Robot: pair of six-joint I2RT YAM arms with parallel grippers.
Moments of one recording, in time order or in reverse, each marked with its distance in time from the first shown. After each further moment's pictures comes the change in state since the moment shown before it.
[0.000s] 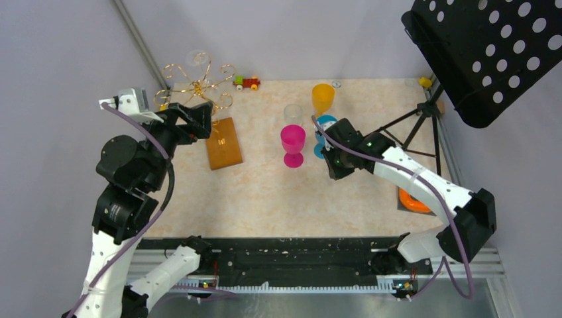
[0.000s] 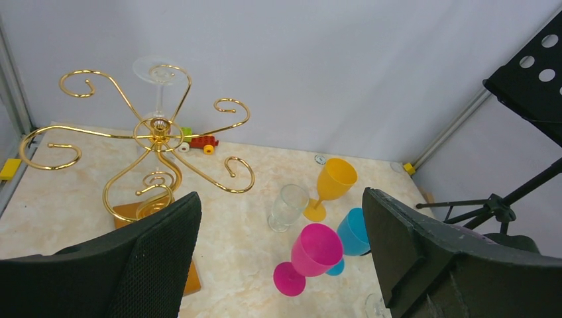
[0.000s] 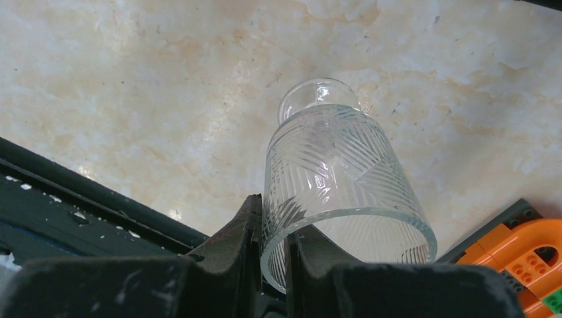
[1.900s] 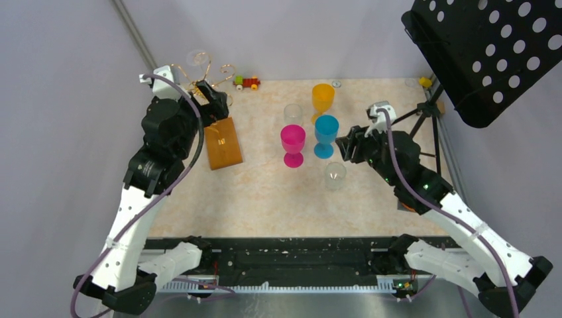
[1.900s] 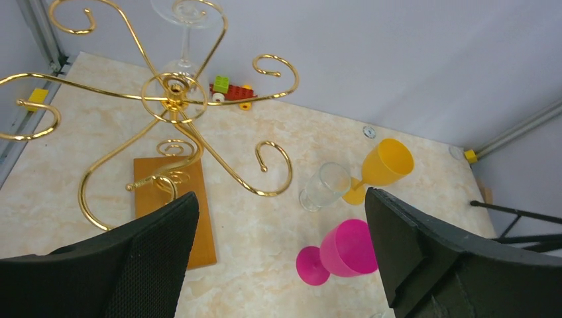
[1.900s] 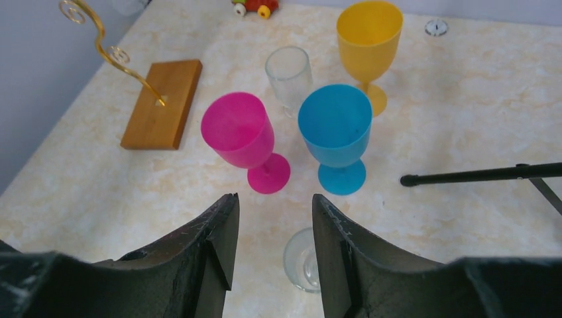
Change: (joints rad) left arm 0.023 0.179 -0.021 -0.004 -0.097 -0.059; right arm -0.013 -0.460 -0.243 0.564 0.155 0.081
